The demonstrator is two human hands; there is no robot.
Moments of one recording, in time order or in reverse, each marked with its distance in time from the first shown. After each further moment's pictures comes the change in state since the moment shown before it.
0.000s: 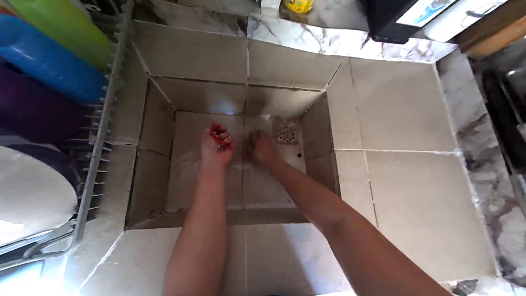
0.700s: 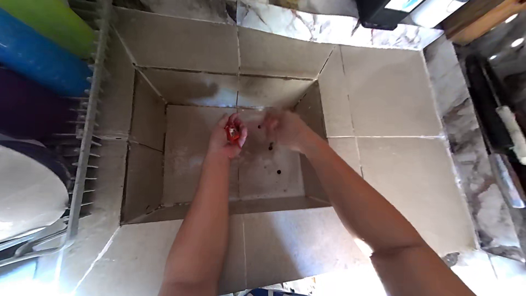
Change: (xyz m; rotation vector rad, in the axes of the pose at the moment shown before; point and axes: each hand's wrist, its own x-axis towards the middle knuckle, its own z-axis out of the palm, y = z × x) left_hand -0.009 -0.020 0.014 0.164 -0.076 -0.182; right_hand -0.075 -0.034 -0.132 0.232 -0.185 0.007
